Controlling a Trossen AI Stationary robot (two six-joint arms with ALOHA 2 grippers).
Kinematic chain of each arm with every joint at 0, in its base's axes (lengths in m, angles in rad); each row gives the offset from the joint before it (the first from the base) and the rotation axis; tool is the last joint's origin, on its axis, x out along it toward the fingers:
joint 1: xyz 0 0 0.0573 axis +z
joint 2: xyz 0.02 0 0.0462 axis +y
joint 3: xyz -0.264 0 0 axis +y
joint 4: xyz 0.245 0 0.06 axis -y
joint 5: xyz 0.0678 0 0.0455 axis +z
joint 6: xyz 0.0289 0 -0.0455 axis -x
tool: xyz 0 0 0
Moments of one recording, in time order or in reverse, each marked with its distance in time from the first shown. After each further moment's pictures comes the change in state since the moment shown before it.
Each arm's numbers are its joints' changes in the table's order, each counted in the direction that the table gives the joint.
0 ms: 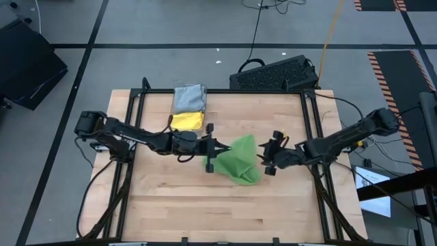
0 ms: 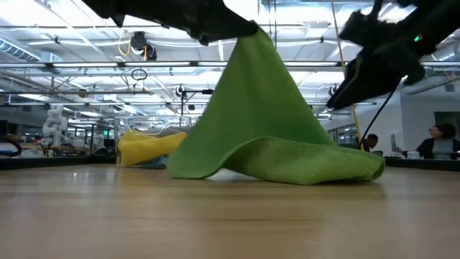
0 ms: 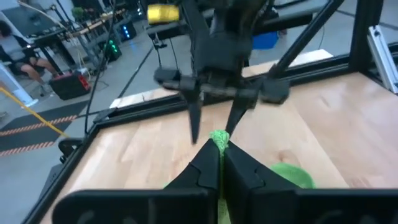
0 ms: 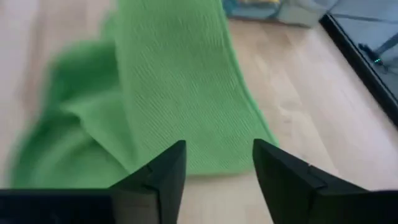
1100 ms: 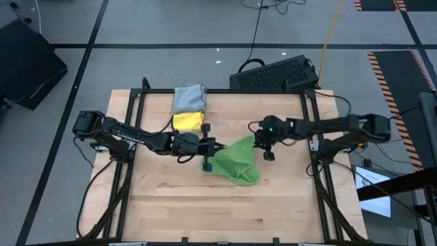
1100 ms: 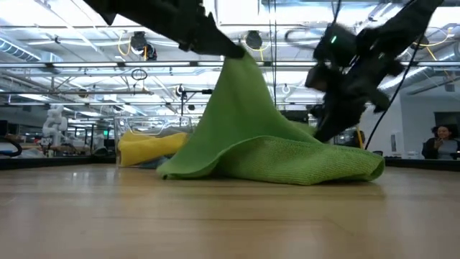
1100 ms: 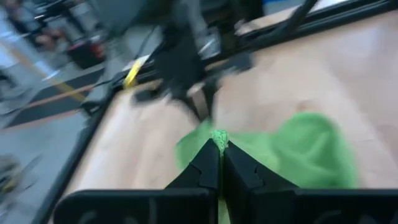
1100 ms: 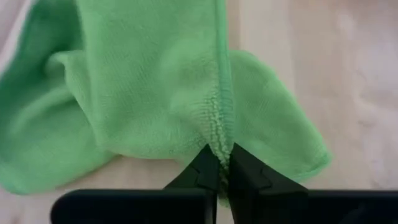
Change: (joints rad) left arm -0.004 -0.031 0.000 -0.186 0.103 -0.029; right arm -0.602 0.214 0.000 0.159 0.853 0.489
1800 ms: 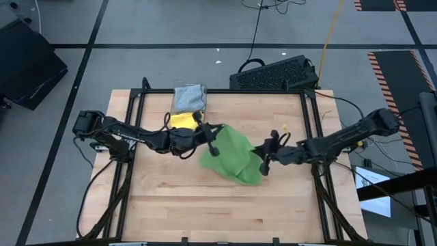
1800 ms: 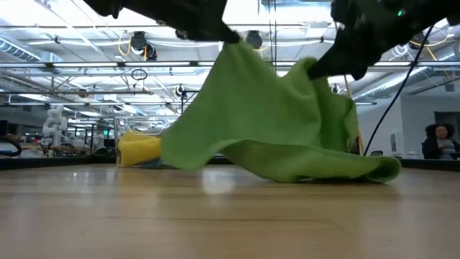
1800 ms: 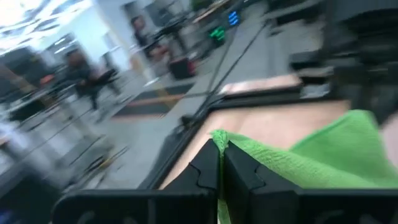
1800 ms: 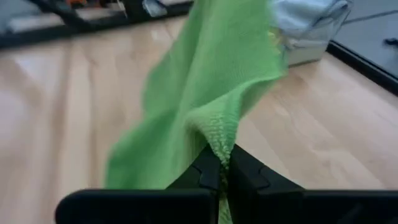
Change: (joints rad) left arm 0.011 0.000 0.000 0.239 0.351 -0.034; right arm 0.586 -0.221 -0.016 0.089 -0.833 -0.637
